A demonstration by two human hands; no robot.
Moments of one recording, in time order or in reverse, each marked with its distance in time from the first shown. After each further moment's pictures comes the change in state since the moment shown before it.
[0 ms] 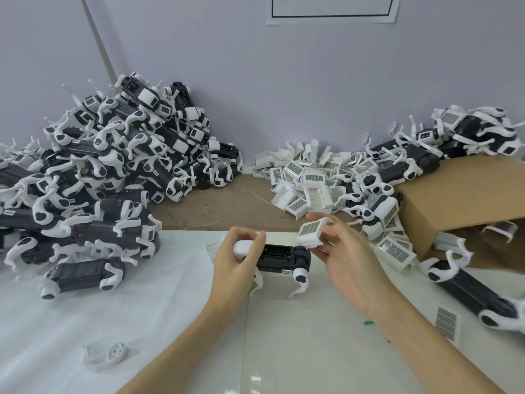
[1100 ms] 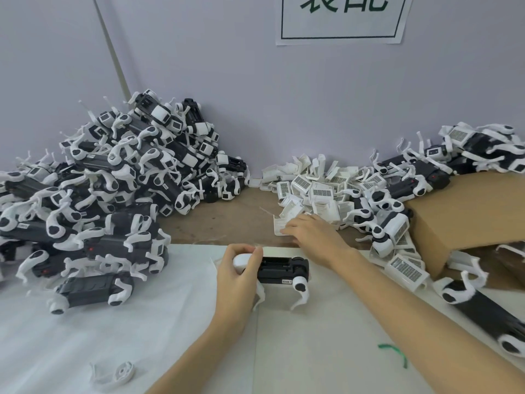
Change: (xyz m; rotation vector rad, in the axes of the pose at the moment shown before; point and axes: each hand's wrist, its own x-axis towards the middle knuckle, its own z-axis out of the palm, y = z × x) left_hand 0.013 -0.008 -0.004 -0.065 0.135 -0.096; right_hand 0.133 0.033 -0.006 -1.982 -0.425 -0.649
